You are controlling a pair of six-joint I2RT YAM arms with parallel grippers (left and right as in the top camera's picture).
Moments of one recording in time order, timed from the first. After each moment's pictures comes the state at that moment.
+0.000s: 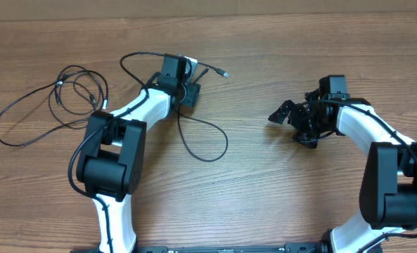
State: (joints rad) left arm -0.28 2.12 1.34 -0.22 0.00 0.05; right arm -0.02 1.81 1.04 -0.59 -0.49 0.50
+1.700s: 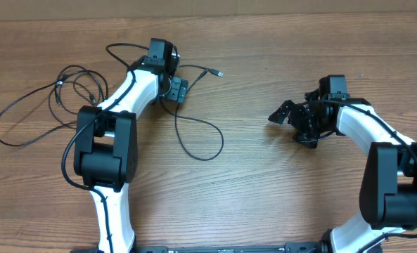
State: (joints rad) left arm -0.20 2.19 1.57 -0.57 -0.06 0.06; right arm -0.02 1.81 1.04 -0.59 -0.49 0.50
